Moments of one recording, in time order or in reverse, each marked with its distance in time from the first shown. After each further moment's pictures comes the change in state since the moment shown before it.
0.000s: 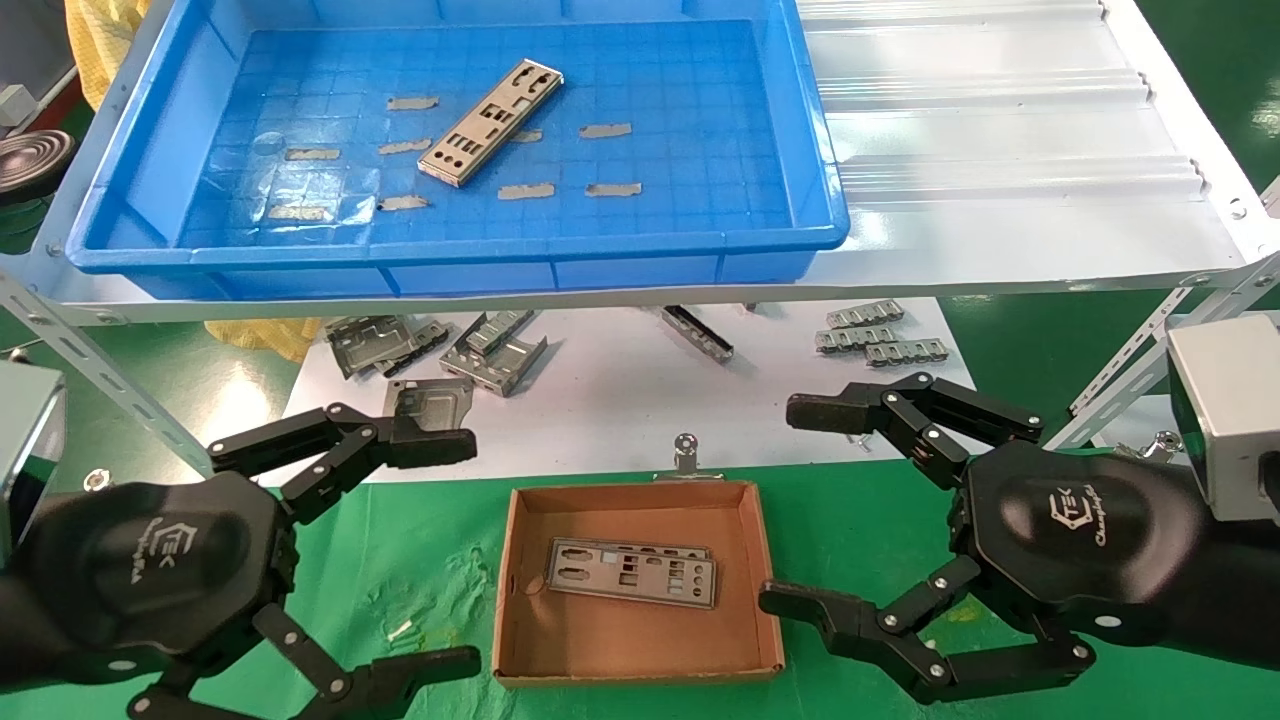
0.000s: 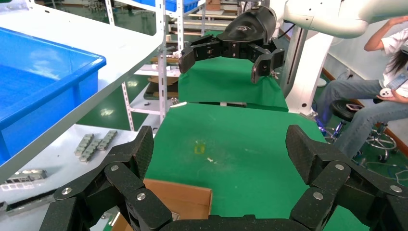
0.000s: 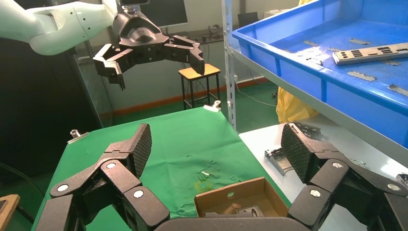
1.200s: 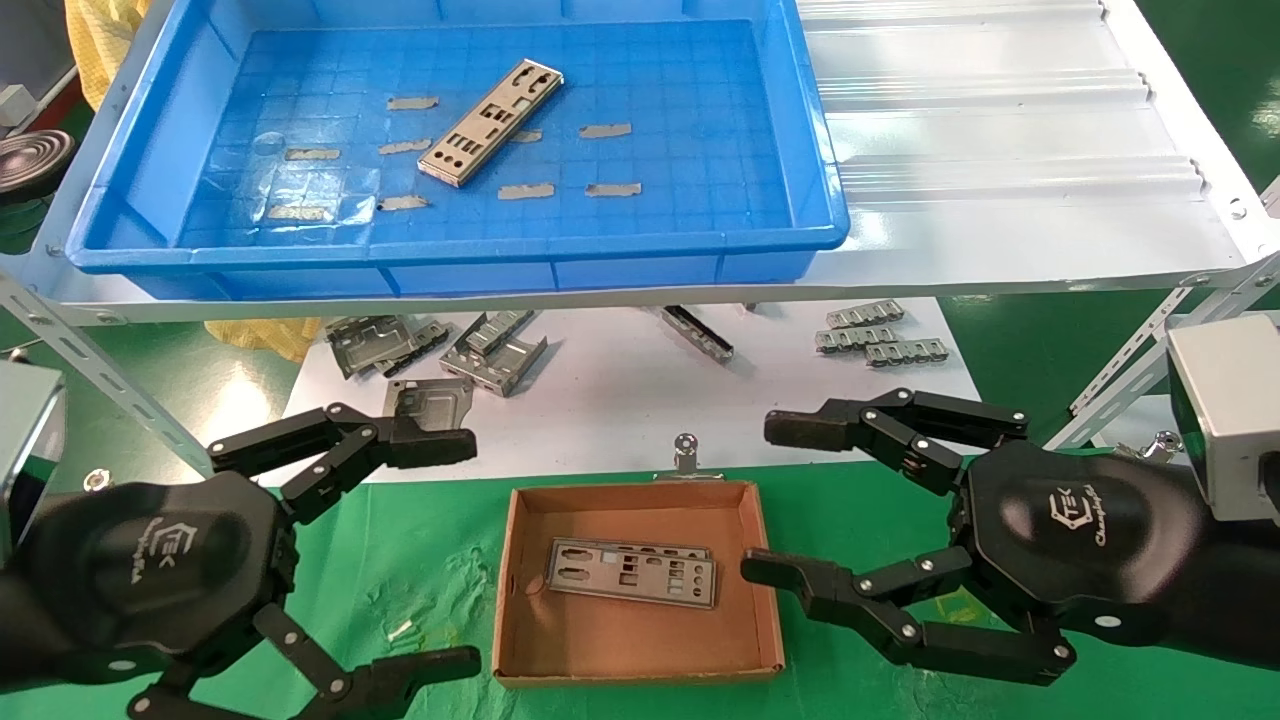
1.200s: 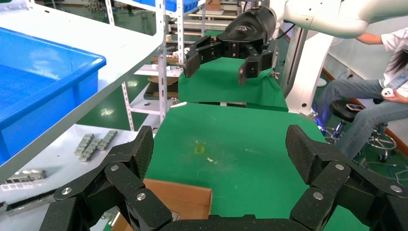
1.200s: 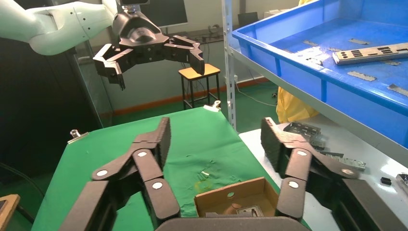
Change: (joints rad) left arm 0.000 0.000 0.000 0.000 0.000 0.000 0.000; right arm 0.000 0.000 0.000 0.000 0.000 0.000 0.000
